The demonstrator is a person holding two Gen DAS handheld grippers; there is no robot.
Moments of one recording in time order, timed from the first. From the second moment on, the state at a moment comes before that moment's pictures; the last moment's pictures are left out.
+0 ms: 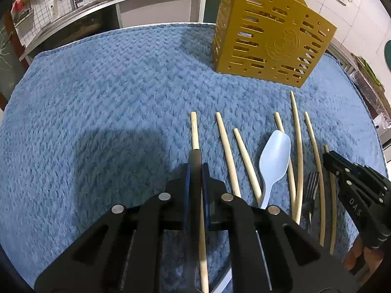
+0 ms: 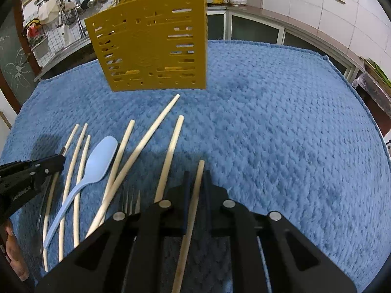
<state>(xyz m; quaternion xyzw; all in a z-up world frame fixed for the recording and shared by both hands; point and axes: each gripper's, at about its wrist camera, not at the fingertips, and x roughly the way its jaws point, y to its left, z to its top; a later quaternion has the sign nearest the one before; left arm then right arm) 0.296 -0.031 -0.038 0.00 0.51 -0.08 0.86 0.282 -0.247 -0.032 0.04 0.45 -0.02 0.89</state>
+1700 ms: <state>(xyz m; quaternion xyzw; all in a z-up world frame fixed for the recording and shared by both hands) 0.273 -0.011 0.096 -0.04 0.33 -0.17 0.93 0.271 -0.287 0.094 0.12 0.23 0.07 0.96</state>
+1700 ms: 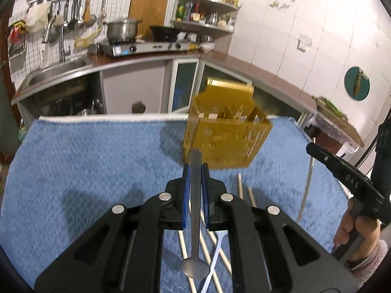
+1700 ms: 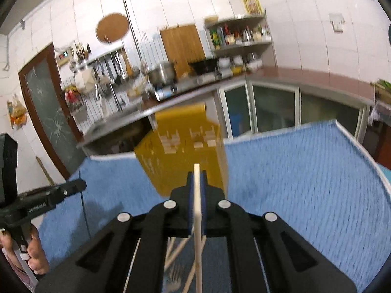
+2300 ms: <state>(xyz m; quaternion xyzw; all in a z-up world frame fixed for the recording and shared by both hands) 0.371 -0.072 0.224 -0.06 0.17 -0.17 0.97 0.344 -0.305 0.248 0.12 0.09 0.06 0.99</state>
